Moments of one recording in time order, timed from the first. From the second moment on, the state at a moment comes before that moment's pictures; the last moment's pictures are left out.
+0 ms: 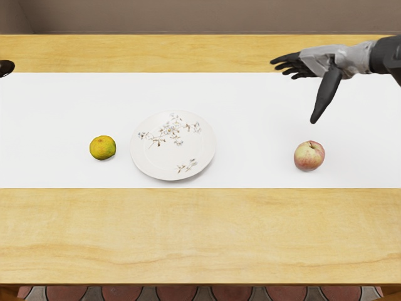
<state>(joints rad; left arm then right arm) -0.05 0.00 0.22 -0.16 0.09 -0.06 0.07 1.39 -0.69 0.08 0.96 -0.59 0.61 -0.09</state>
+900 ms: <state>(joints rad) -0.05 0.00 0.22 -0.16 0.09 -0.06 0.07 1.17 -0.81 0.30 1.55 -1.00 0.49 -0.61</state>
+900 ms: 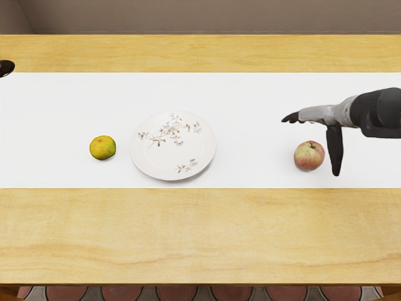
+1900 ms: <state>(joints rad) -0.05 0.00 0.22 -0.16 0.09 -0.06 0.07 0.95 -0.70 0.26 1.49 -1.25 0.10 -0.61</state>
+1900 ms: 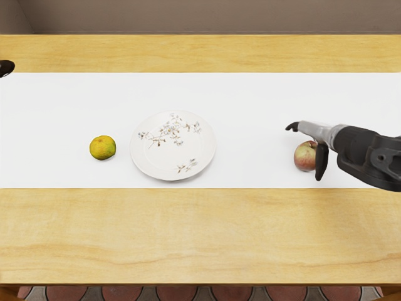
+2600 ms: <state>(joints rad) -0.05 0.00 0.22 -0.16 0.09 -0.06 0.07 0.94 -0.67 0.26 1.48 -1.27 0.10 -0.61</state>
